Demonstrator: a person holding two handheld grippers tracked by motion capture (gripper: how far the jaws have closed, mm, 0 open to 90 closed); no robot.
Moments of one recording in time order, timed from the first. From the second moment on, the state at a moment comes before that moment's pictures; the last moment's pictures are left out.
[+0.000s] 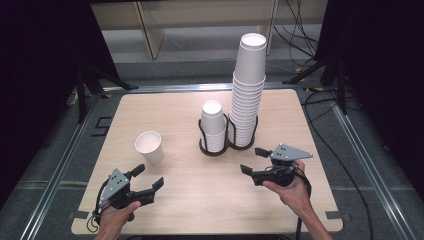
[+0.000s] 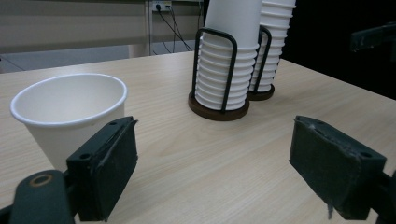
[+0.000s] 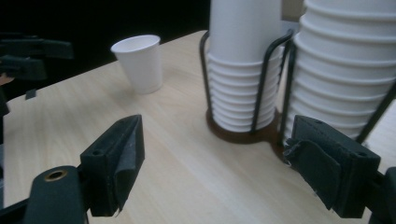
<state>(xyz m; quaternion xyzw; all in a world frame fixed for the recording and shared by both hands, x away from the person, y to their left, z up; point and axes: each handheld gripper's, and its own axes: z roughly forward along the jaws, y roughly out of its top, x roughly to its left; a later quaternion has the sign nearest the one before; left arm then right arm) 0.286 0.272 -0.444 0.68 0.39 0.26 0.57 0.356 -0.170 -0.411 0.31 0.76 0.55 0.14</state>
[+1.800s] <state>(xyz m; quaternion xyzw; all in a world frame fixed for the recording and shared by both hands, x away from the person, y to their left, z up) 0.281 0.265 -0.452 0.70 0.38 0.24 0.55 0.454 -0.176 -0.248 0.34 0.70 0.58 0.25</state>
